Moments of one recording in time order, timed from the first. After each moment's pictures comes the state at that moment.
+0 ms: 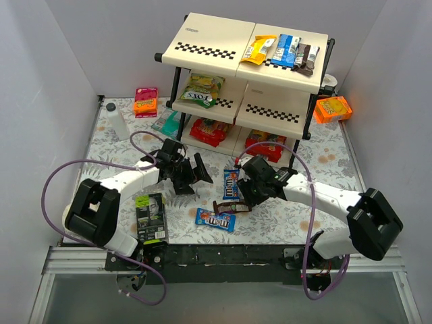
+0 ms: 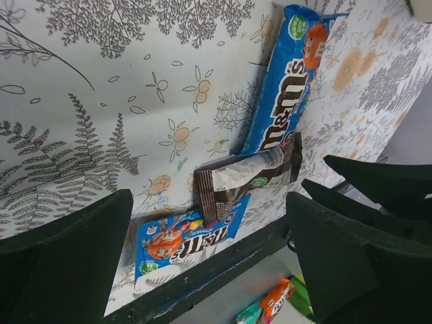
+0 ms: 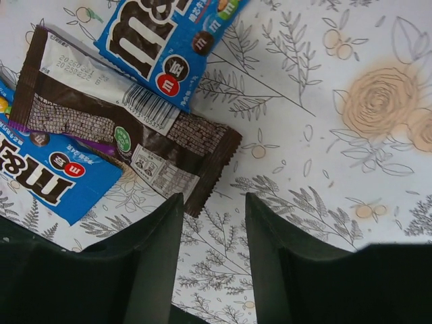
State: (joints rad) left arm -0.45 1.49 0.86 -0.36 0.41 -0.83; right arm 0.83 1.35 0.82 -0.57 0.02 0.23
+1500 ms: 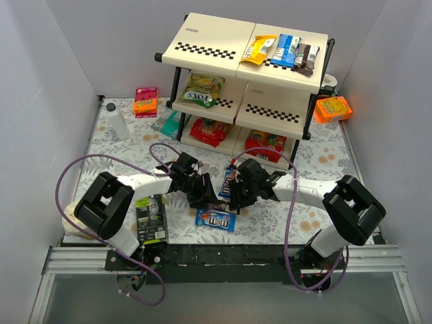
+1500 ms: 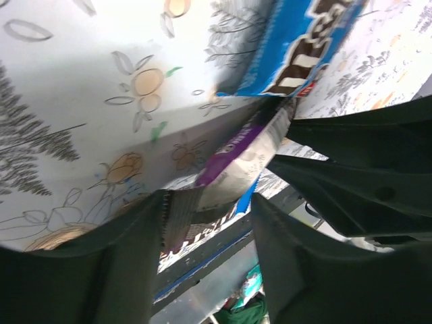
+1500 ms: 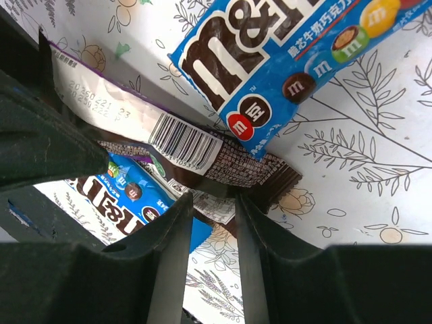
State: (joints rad) left arm -0.62 1.59 0.78 -0.26 0.50 -0.87; right arm 0.82 1.53 0.75 -0.23 -0.25 0.49
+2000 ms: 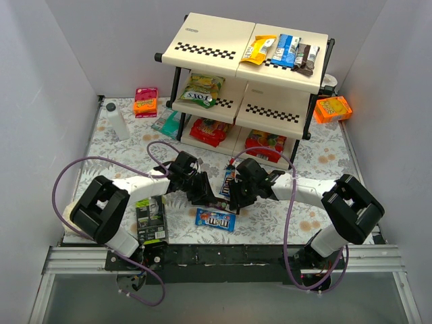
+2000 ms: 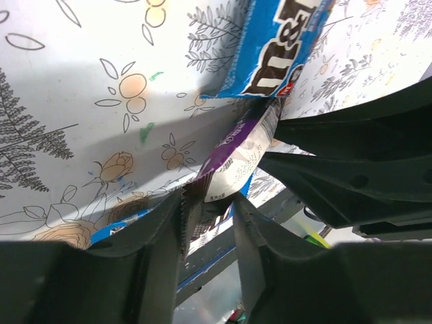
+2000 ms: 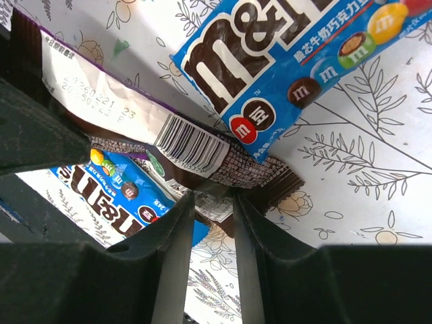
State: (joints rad) left arm -0.62 1.54 0.76 -0.24 0.47 -0.87; right arm 0.82 1.54 0.76 -0.26 -0.24 0.45
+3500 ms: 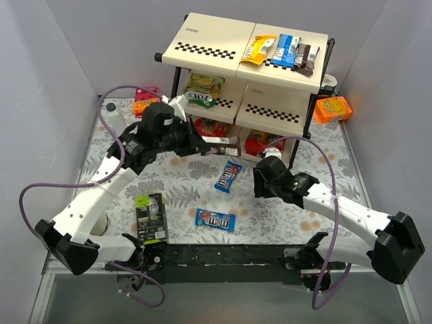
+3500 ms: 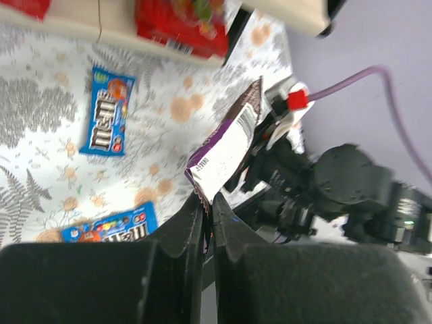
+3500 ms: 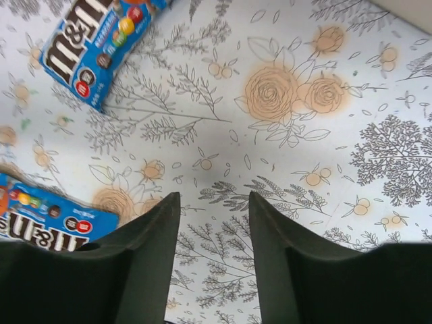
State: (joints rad) left arm -0.61 1.27 1.38 -0.68 0.26 -0.72; right arm 0.79 1.16 0.75 -0.55 0.25 0.52
